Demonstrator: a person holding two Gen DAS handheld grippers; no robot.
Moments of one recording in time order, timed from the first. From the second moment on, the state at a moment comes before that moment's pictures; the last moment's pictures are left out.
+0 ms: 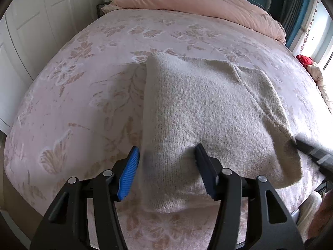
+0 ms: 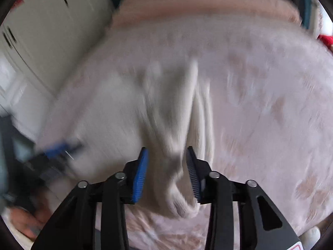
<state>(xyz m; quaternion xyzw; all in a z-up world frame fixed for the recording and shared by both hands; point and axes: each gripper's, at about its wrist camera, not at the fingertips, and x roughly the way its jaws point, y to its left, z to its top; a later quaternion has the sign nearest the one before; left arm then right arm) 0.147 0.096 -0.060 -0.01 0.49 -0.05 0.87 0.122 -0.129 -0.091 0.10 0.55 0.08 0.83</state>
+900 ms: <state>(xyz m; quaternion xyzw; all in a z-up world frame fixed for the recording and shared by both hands) 0.138 0.146 -0.083 -0.24 0.53 -0.07 0.81 0.163 -0.179 -0.098 0.25 0.52 0.05 0.81</state>
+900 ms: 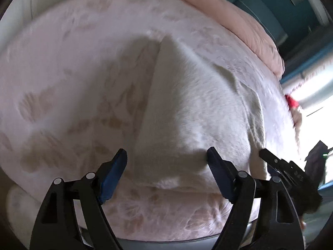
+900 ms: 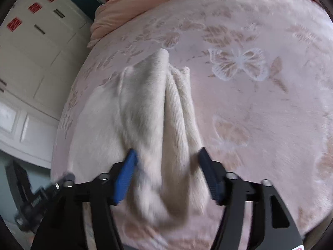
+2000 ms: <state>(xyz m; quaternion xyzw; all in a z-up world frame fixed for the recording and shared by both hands) 0.084 0.075 -0.036 0.01 0.48 -0.06 0.88 0.082 -0.146 -0.040 0.12 0.48 0.05 0.87</state>
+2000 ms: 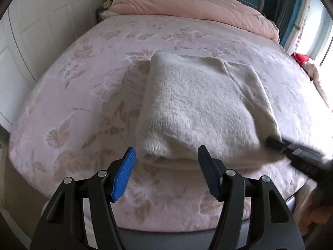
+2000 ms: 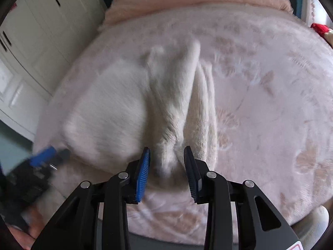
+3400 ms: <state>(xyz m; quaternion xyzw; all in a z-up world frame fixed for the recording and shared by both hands) -0.003 0.045 0.013 0.05 0.39 0.01 0.92 -0.021 -0.117 -0.010 0.07 0.39 -0.10 0.91</state>
